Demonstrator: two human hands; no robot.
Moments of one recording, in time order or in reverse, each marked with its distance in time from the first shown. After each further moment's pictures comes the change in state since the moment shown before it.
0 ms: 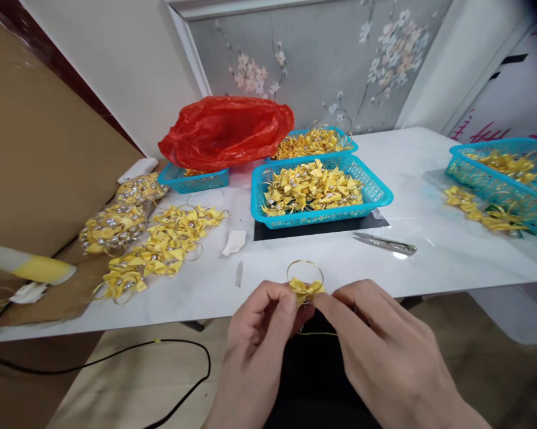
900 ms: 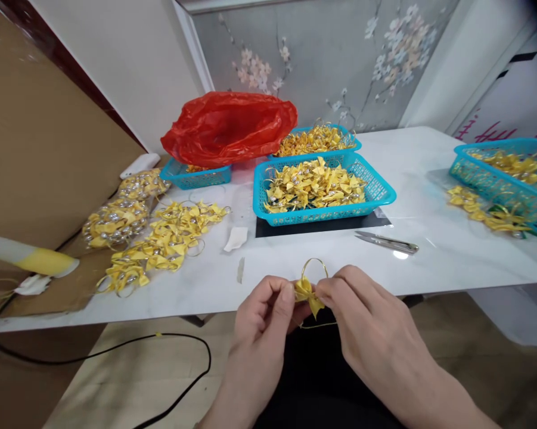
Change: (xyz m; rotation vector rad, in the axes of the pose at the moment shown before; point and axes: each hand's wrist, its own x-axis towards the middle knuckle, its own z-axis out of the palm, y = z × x) left_hand 0.005 -0.012 0.000 -0.030 0.030 -0.051; right_hand 0.001 0.008 0.011 0.010 -0.084 0.071
